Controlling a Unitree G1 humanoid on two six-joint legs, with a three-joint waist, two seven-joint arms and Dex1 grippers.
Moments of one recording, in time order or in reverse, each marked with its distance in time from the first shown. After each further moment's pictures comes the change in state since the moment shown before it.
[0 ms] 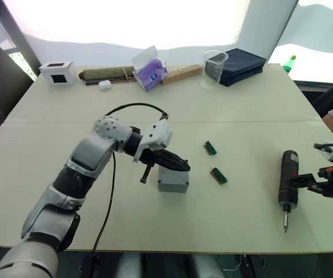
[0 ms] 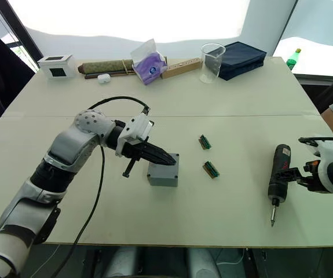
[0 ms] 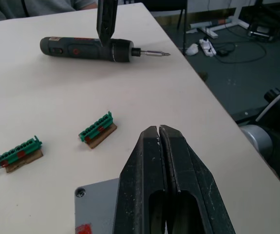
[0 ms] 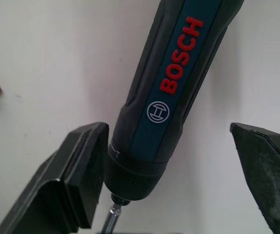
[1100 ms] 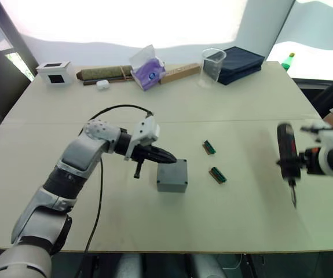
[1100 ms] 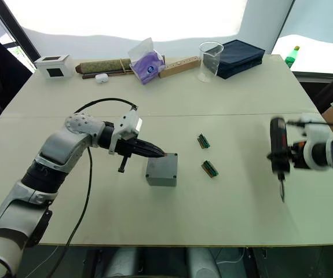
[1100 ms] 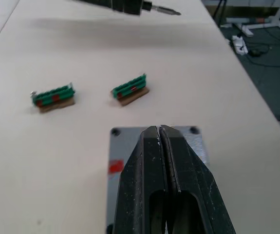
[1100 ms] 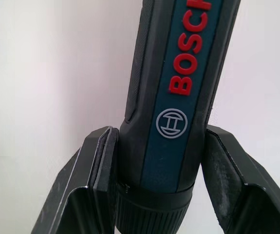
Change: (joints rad) left arm 0.030 0.062 0.047 0.120 0.015 0.017 0.087; right arm -0.198 0.211 -0.143 -0.178 -0.396 -0.204 0.300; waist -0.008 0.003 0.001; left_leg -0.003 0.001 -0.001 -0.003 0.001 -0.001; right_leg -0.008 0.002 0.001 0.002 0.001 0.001
